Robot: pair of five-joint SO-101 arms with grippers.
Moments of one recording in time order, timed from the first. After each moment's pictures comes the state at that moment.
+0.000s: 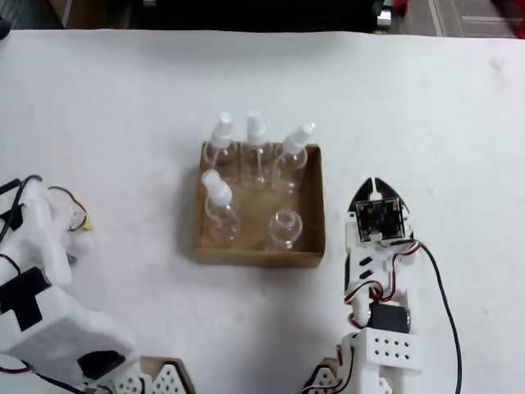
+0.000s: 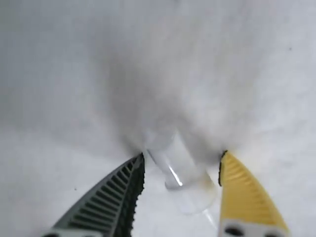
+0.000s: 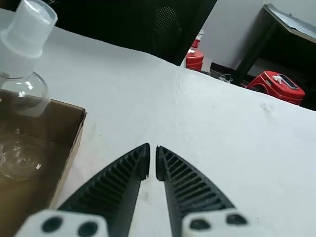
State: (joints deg) left arm -39.7 9.9 28.3 63.3 44.6; right arm 3.6 -78.1 96.5 3.7 21.9
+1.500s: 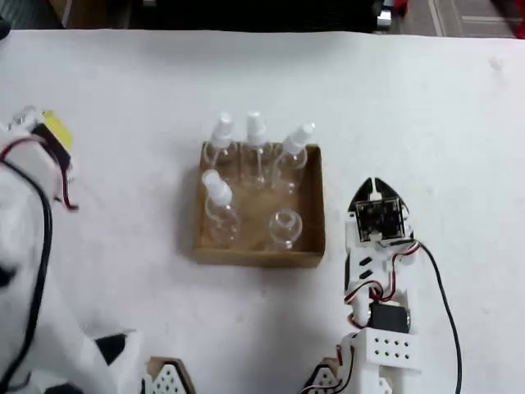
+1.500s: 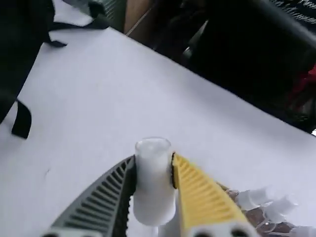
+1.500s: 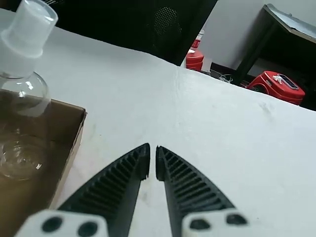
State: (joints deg) left arm -18.9 -35.6 -15.7 91.7 20.7; right arm 3.5 -78.1 96.5 3.7 21.9
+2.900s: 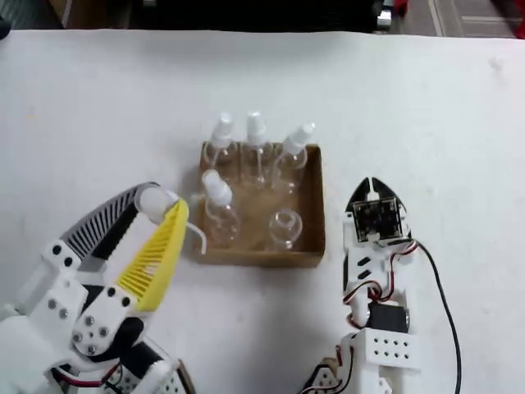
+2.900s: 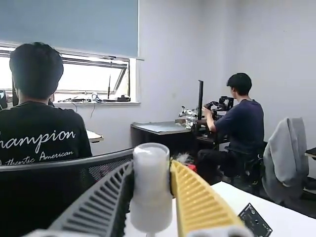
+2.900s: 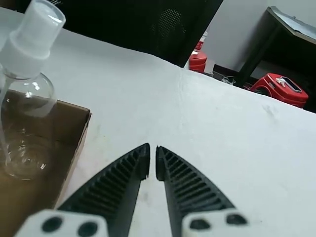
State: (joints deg) left arm 31.2 -92.0 33.6 53.9 2.3; right arm 2.7 -78.1 96.5 3.7 22.1
